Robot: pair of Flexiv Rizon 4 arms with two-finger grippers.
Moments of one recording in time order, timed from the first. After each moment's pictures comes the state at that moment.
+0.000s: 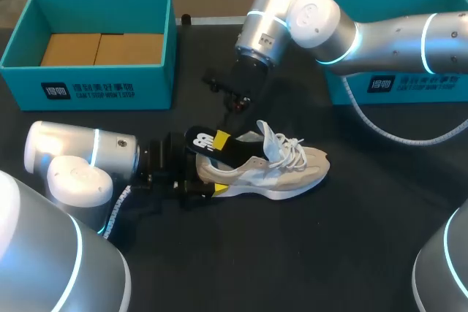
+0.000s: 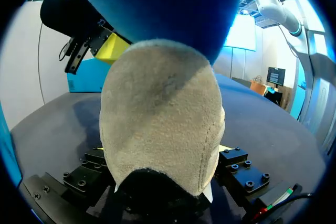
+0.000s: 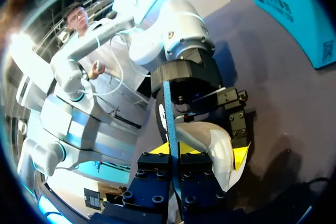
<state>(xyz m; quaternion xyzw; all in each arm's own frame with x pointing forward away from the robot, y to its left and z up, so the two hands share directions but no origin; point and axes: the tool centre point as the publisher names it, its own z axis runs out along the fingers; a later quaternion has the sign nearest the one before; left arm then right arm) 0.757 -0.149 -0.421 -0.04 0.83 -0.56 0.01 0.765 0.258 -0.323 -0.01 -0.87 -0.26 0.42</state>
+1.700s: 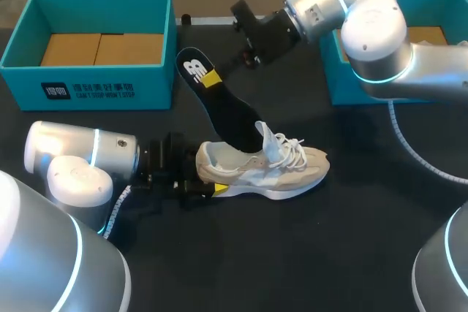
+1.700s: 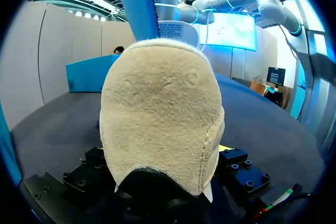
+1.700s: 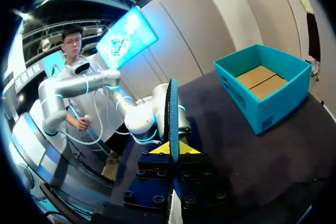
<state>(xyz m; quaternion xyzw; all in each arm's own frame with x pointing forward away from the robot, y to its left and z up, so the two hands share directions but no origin) 0.757 -0.149 -0.422 -0.04 0.83 -0.56 0.01 0.817 0.277 -0.202 -0.13 -0.85 -0.47 0.22</state>
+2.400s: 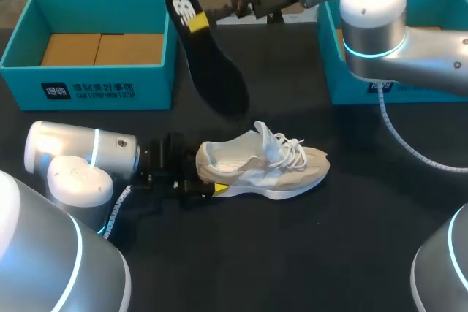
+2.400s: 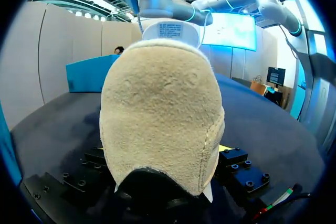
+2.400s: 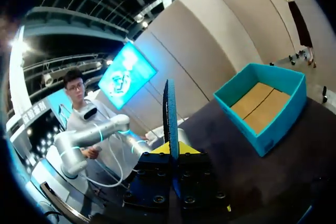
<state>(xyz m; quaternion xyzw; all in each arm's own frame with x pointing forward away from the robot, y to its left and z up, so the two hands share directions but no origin) 0.757 -0.149 -0.422 -0.04 0.83 -0.56 0.01 0.865 0.297 -0.103 -0.21 -0.76 -0.54 0.28</state>
